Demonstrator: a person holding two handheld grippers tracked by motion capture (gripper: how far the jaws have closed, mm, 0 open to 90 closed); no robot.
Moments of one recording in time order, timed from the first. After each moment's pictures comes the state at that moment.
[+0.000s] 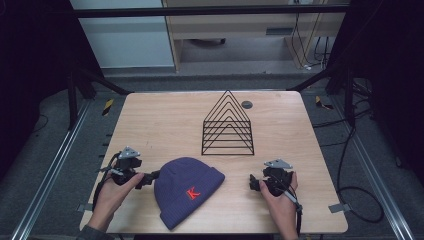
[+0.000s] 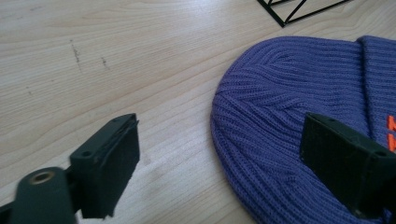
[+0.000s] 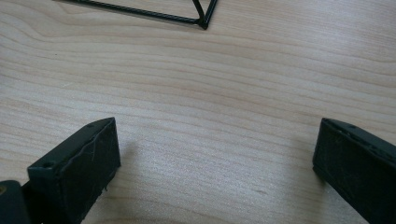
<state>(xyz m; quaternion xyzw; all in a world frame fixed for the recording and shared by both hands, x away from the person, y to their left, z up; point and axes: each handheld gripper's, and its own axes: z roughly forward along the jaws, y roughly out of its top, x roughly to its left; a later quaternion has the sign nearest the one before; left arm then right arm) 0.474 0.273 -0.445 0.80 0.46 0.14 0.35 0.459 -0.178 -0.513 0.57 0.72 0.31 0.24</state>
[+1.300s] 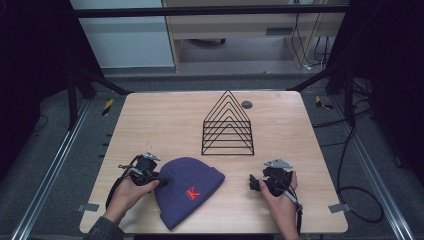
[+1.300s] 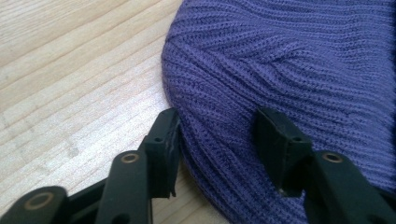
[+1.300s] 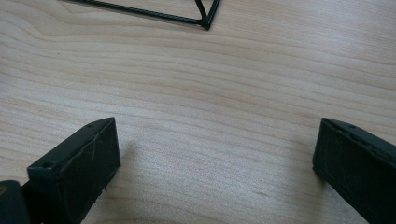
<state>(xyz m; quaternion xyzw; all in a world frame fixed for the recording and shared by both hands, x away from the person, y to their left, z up) 0.487 0.238 -0.473 0.86 0.45 0.06 0.25 0.460 -0.178 -0.513 0.56 0.73 0.31 0.24</state>
